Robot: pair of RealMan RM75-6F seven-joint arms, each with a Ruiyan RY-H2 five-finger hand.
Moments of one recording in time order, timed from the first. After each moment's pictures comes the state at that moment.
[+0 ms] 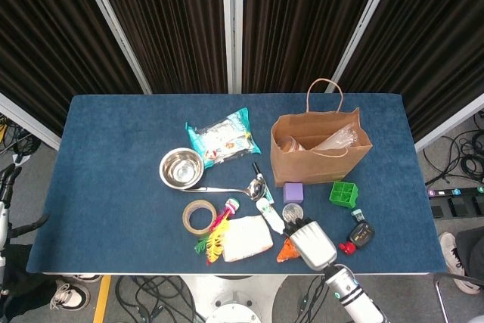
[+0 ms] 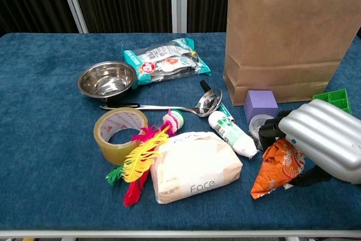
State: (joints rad) left arm -0.08 -1.44 -0.10 -0.92 1.47 1.56 -0.60; right arm 0.33 -1.65 -0.09 -1.46 -1.68 1.26 -0.53
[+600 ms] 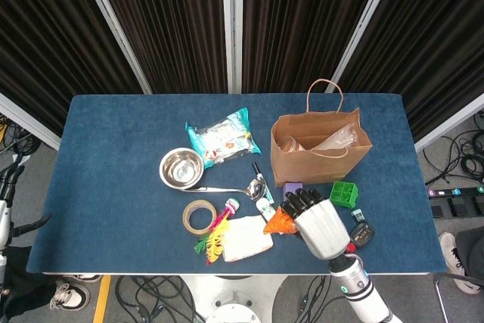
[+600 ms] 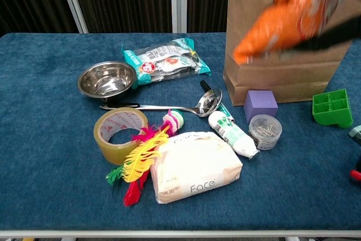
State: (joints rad) left arm -0.09 -1.42 -0.10 -0.96 1.49 1.57 -0.57; right arm 0.38 -1.47 0.13 -1.88 -1.83 1.43 -0.67
